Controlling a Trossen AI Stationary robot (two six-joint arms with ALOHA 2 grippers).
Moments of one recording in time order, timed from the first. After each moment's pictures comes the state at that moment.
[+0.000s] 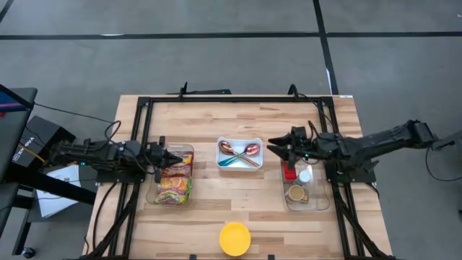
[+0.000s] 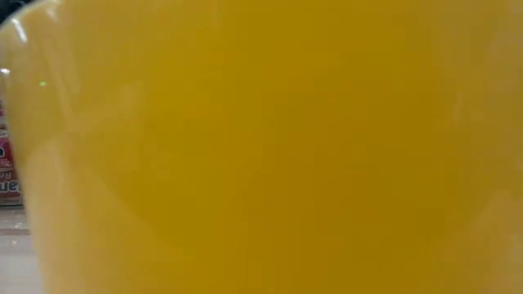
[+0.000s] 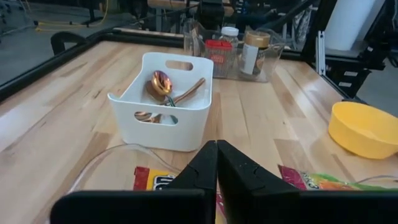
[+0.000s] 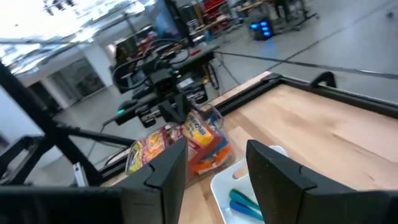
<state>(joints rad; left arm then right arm) -0.09 0.13 0.08 -0.18 -0.13 -0.11 0.13 0.88 0.46 0.37 0.34 0.47</state>
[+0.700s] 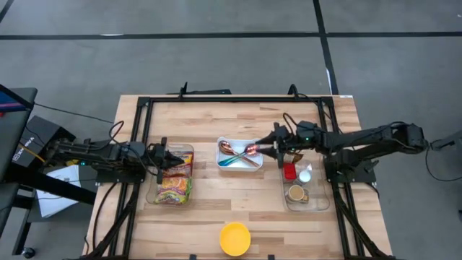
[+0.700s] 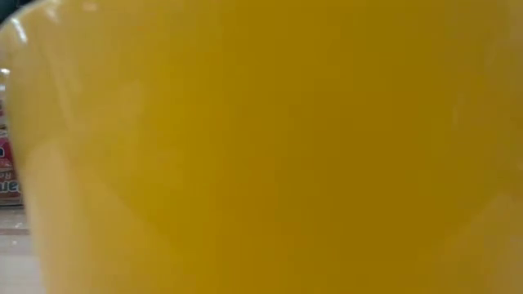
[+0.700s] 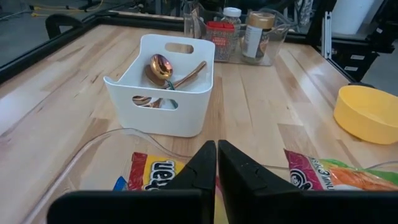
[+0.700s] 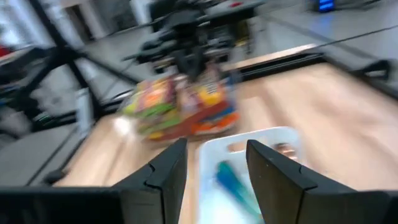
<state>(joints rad) -0.09 0.22 0.08 -0.15 -0.13 -0.11 -0.15 1.15 0.46 0.53 -0.18 0.23</state>
